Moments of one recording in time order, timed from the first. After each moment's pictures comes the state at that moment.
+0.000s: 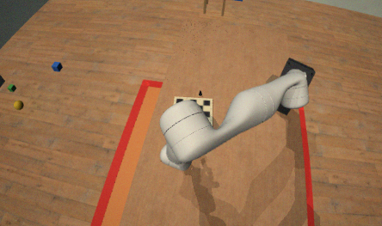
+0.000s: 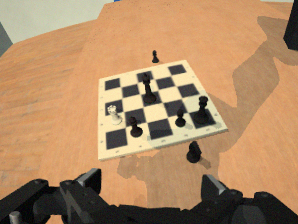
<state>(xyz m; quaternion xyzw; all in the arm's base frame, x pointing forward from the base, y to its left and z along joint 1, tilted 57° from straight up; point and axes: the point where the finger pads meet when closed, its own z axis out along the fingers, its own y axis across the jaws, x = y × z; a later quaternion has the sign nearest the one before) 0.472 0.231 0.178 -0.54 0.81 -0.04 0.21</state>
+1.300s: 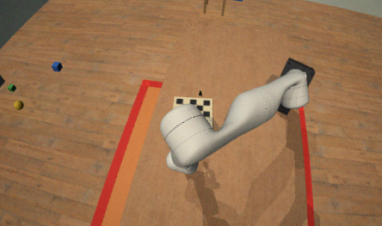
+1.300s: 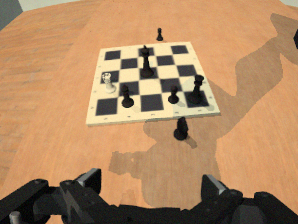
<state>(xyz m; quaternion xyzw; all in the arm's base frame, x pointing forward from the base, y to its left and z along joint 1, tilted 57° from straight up) 0.458 0.269 0.179 -0.60 0.76 -0.03 0.24</state>
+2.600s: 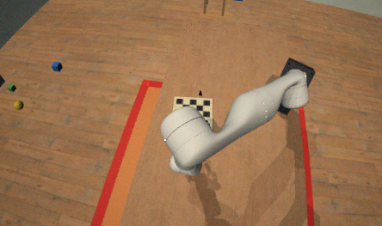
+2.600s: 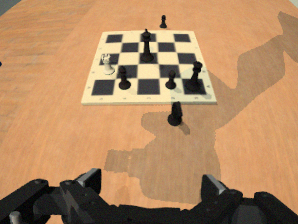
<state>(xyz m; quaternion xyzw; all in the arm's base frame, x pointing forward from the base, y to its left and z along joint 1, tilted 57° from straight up) 0.449 0.289 0.180 -0.63 0.73 -0.03 0.25</state>
